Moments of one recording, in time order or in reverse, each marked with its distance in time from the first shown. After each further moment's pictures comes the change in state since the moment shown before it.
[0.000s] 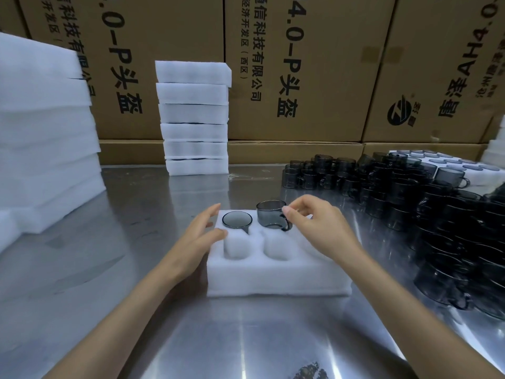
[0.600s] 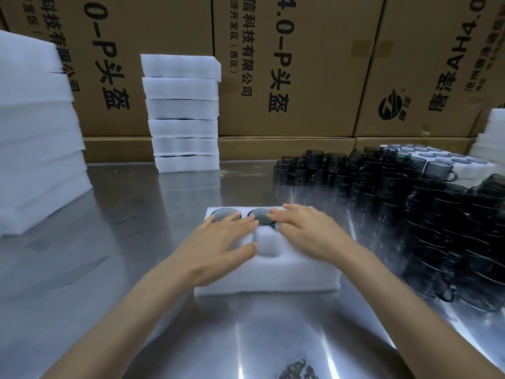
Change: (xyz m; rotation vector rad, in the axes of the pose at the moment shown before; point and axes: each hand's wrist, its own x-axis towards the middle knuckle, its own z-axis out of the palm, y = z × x) left_hand -0.009 0.038 0.032 0.811 -0.242 0.319; right_hand 0.004 0.012 0.000 -0.364 -0.329 -0.181
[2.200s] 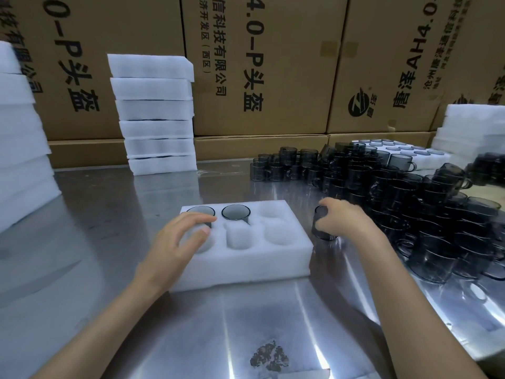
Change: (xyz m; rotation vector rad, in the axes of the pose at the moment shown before) left_hand -0.015 -0.005 0.016 -0.547 0.457 -0.038; right_hand -0.031 0.062 -0.040 -0.074 -0.020 0.656
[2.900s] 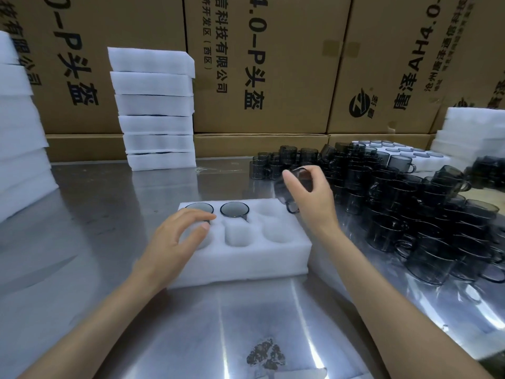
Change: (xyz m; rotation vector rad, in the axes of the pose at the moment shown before) left_hand 0.001 -0.002 0.001 0.030 -0.005 -0.003; right_hand 0.003 -0.040 0.025 1.090 0.488 -0.413
